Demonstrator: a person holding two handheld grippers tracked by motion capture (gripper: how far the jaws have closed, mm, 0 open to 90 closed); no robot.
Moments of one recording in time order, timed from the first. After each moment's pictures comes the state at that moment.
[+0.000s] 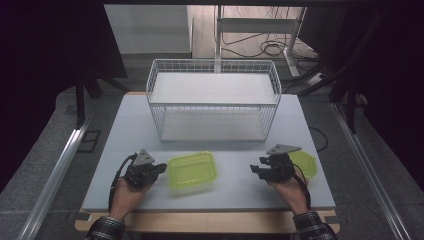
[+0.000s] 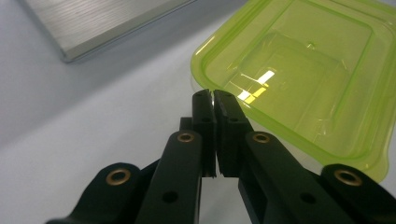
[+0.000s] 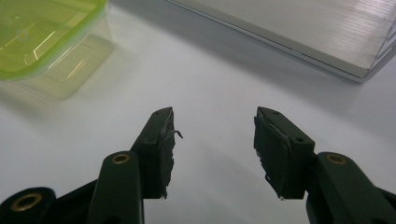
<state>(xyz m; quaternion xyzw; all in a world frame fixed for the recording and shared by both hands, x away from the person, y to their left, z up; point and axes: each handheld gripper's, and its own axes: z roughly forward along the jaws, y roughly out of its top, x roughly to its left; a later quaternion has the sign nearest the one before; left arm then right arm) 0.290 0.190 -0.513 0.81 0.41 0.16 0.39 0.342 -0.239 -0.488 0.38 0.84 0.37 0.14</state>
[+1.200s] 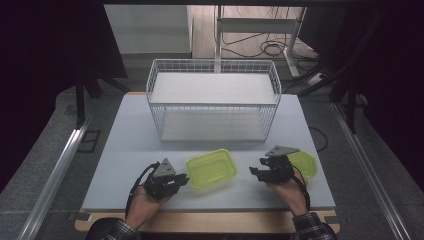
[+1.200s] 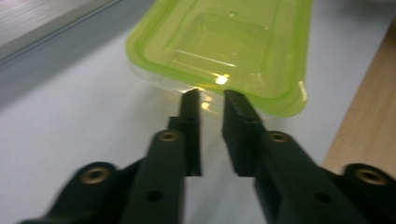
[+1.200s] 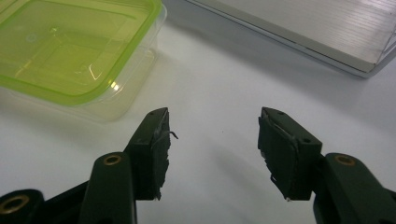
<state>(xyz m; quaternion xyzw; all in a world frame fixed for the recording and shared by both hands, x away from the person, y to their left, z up) 0.268 0.137 -0.511 0.83 0.35 0.13 0.41 0.339 -0.238 -0.492 0.37 0.84 0.36 0.14</state>
